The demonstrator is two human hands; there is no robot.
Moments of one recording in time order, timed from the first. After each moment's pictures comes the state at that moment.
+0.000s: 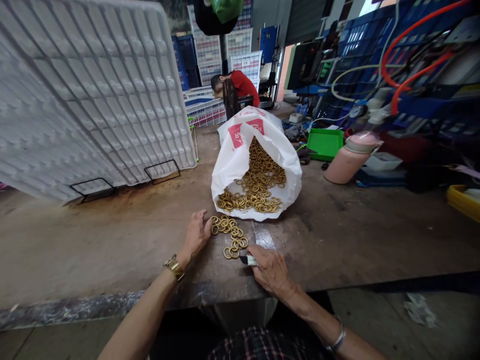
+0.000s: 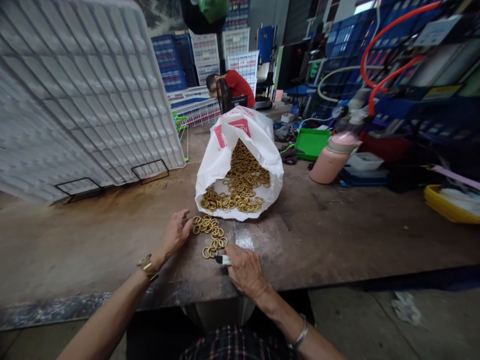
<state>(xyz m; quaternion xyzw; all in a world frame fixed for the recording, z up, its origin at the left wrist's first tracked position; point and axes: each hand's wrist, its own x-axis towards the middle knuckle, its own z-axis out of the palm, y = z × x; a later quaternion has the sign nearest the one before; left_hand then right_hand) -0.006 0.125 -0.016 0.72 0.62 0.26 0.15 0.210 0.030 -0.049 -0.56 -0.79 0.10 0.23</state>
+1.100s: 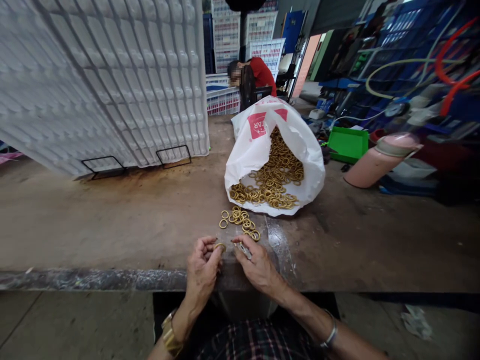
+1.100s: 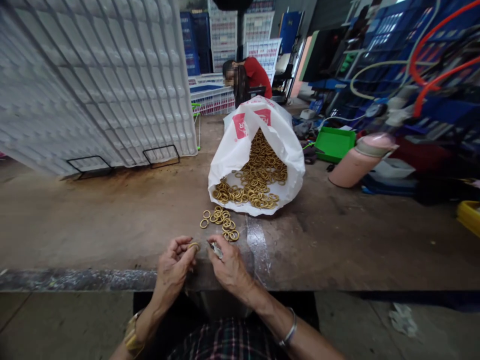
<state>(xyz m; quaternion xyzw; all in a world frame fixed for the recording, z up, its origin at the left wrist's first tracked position) 0.009 0.012 -0.010 0.38 0.60 0.52 0.48 0.150 0.029 -0.012 -0.50 -0.68 0.38 0.37</state>
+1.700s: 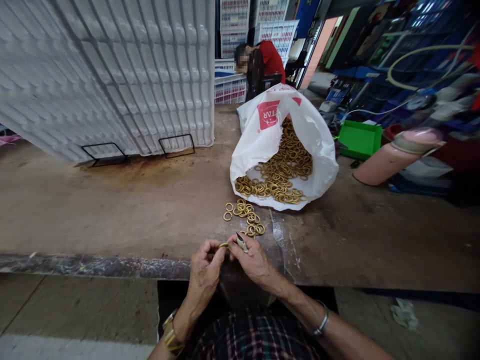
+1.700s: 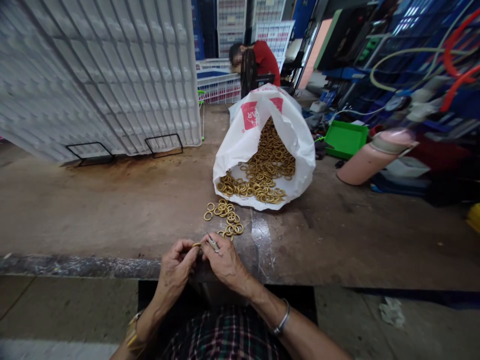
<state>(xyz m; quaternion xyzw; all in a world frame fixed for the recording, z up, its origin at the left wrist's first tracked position) 0.001 -0.003 -0.011 0.45 0.61 0.48 0.44 0.129 0.028 -0.012 -0.45 -0.61 0.54 0.36</state>
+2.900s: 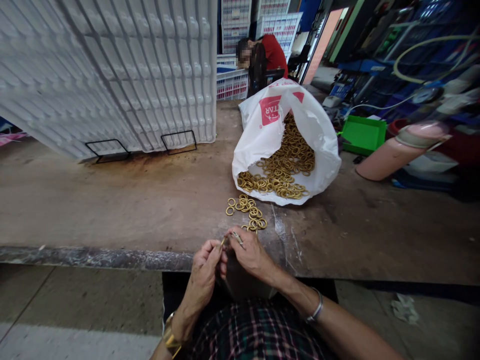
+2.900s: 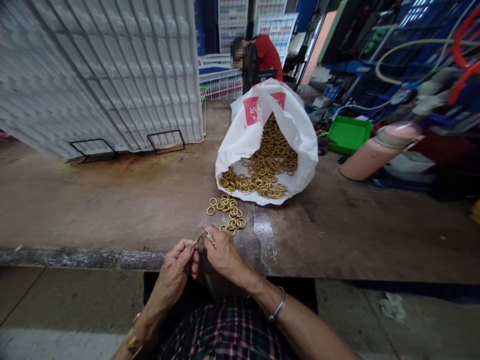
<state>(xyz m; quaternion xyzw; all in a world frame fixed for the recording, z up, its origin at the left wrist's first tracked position) -0.007 -0.024 -0.016 0.33 0.51 0.49 0.63 0.120 0.029 -0.012 -0.49 -0.72 0.40 0.27</state>
